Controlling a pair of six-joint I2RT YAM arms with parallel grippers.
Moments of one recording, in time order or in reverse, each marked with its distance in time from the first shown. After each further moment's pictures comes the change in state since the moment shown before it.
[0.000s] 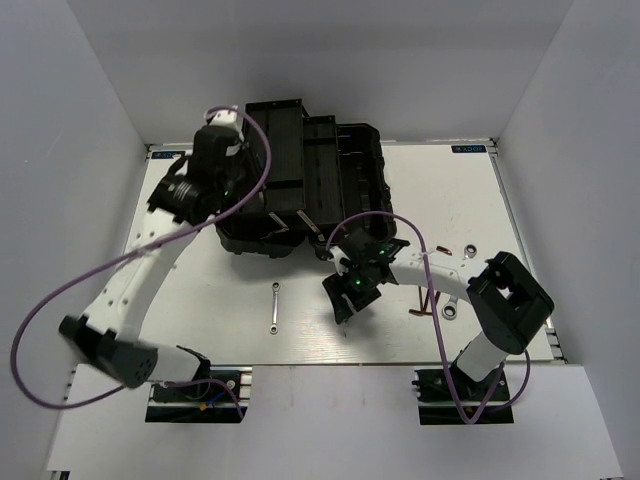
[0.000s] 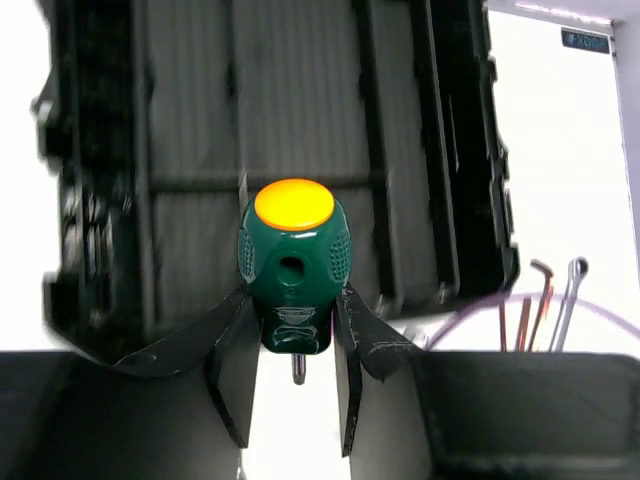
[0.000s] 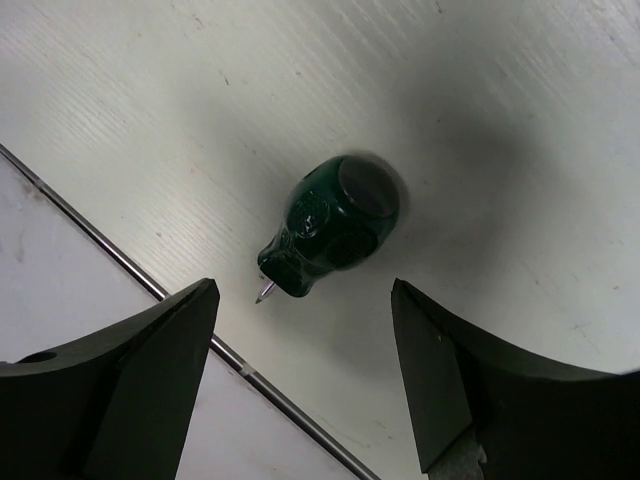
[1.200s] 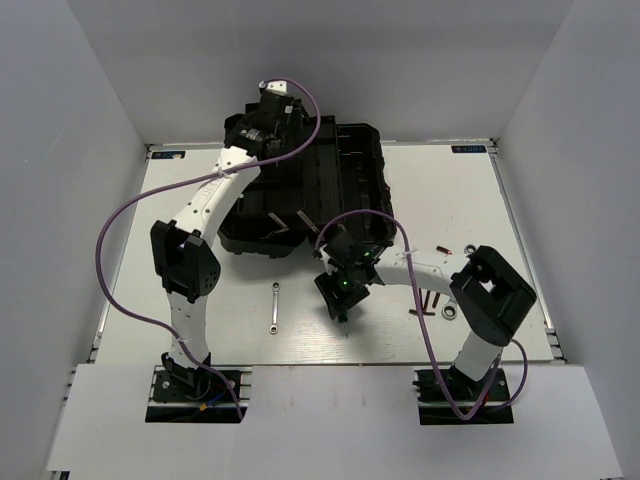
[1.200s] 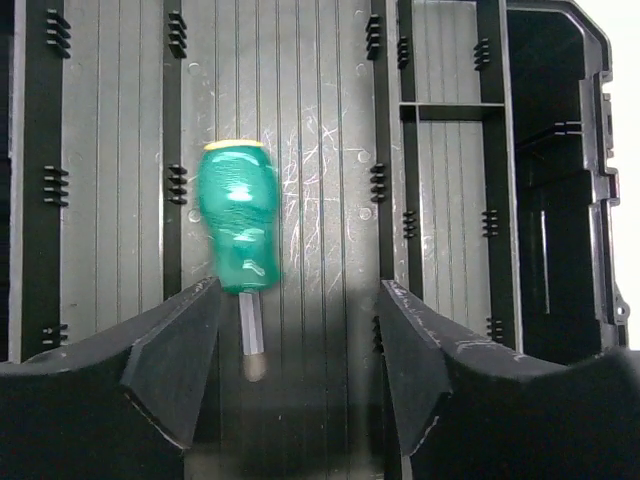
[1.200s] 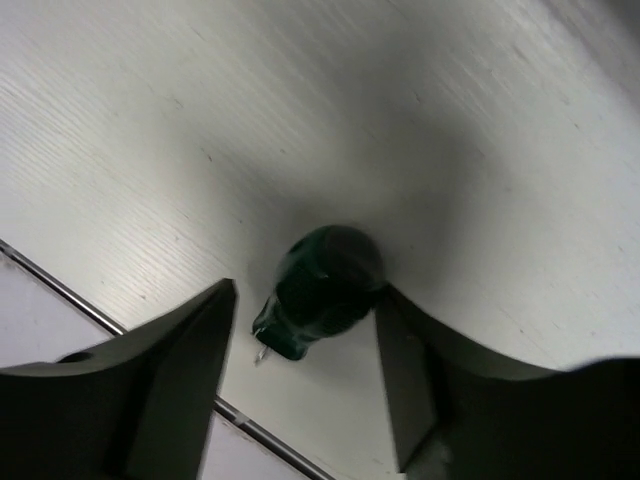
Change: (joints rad) left arm 0.003 0.701 0.545 0.072 -0.134 0.114; right arm 0.056 0.079 0.060 0.035 0.129 0.049
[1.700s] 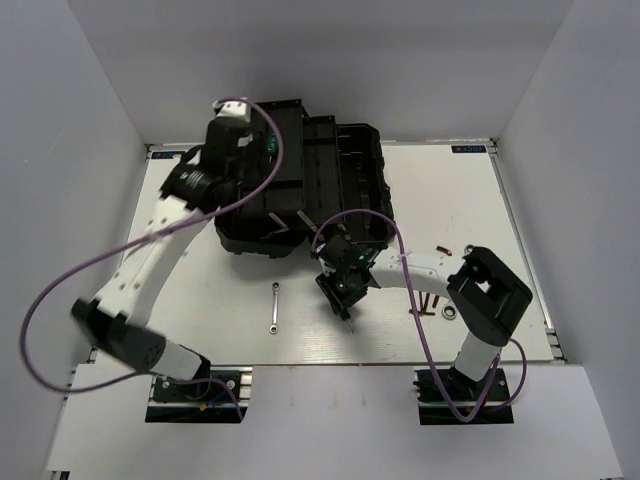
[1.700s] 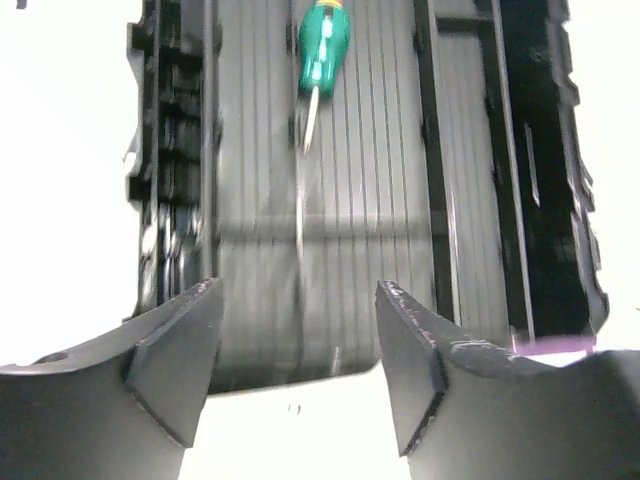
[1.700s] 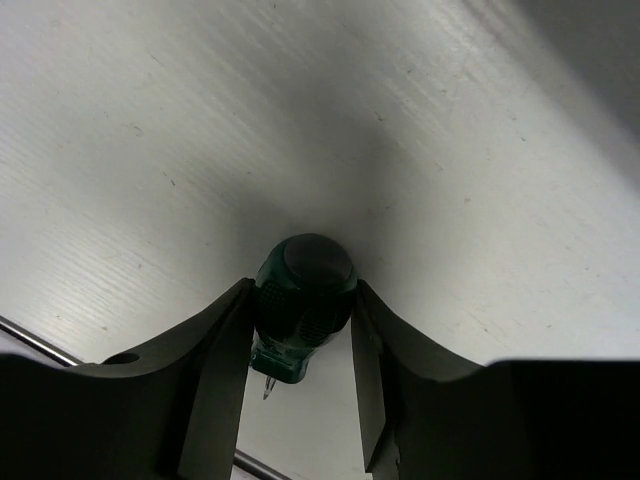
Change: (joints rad) left arm -0.023 -0.492 -0.378 -0.050 -0.037 0.012; right arm 0.050 0.024 0.025 -0.005 0.143 -0.005
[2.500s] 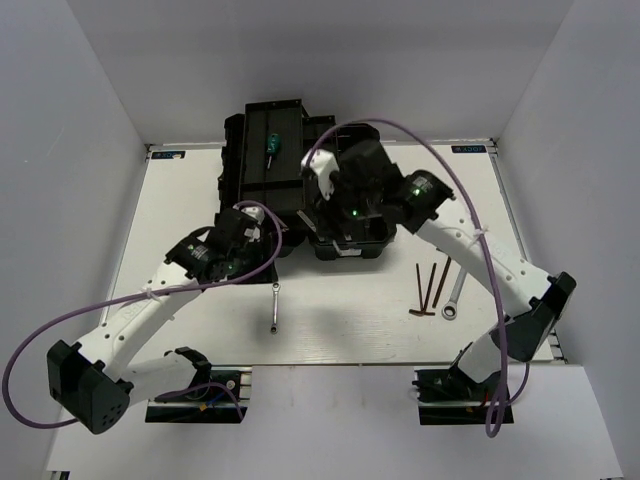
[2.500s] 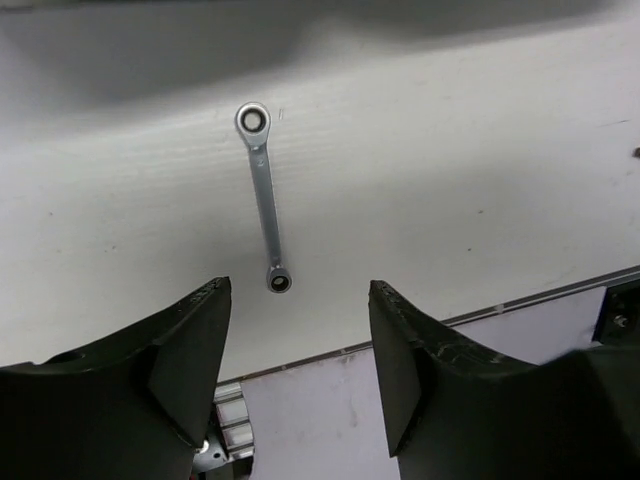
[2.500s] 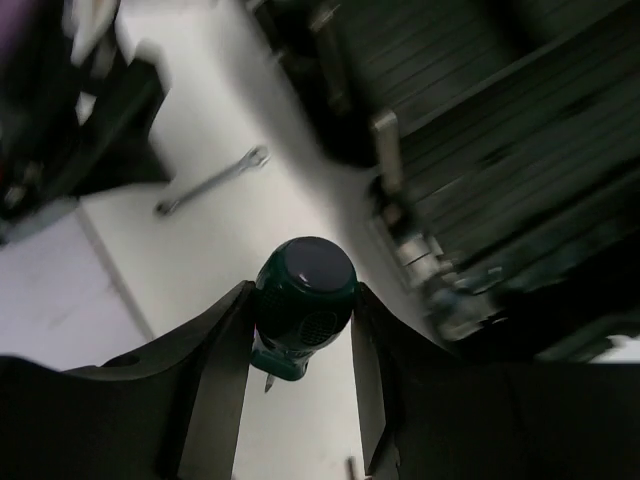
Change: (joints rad) left arm -0.112 -0.426 -0.716 -0.108 0.329 -0.168; right arm -0.086 -0.160 0.697 -0.393 -0.173 -0.389
